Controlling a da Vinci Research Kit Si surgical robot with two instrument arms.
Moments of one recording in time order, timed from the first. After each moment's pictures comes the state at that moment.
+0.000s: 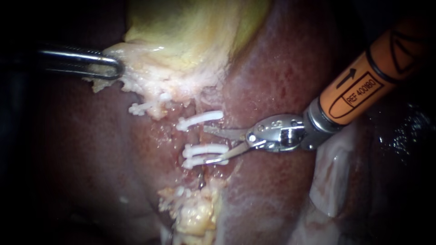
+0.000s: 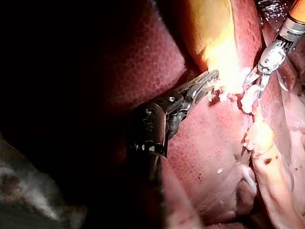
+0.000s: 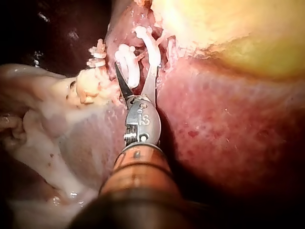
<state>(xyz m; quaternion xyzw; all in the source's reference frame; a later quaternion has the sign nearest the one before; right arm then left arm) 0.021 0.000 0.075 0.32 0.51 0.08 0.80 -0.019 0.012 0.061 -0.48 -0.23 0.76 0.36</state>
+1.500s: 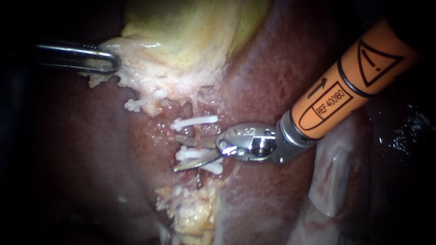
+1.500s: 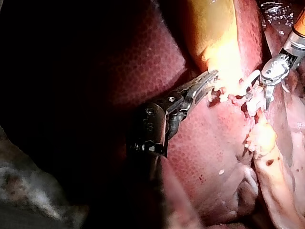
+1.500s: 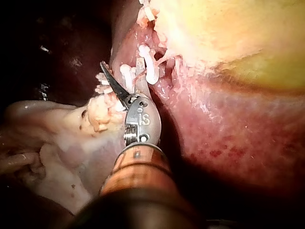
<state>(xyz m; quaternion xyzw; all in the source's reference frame) 0.026 -0.001 0.071 0.38 0.57 0.11 0.72 -0.019 0.013 0.061 -0.48 -0.23 0.76 0.37</state>
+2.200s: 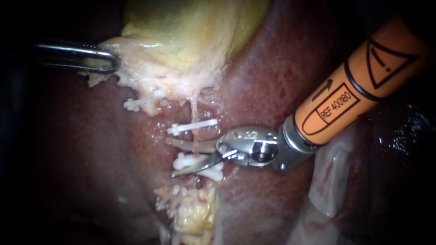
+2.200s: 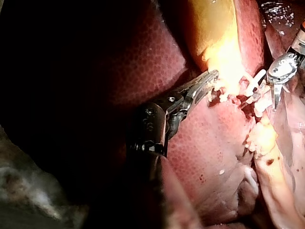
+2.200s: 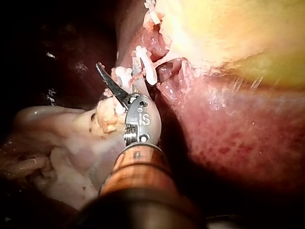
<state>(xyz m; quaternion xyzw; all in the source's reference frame) 0.026 -0.001 0.070 0.40 0.57 0.11 0.71 -0.019 0.013 0.061 -0.48 -0.23 0.76 0.37</state>
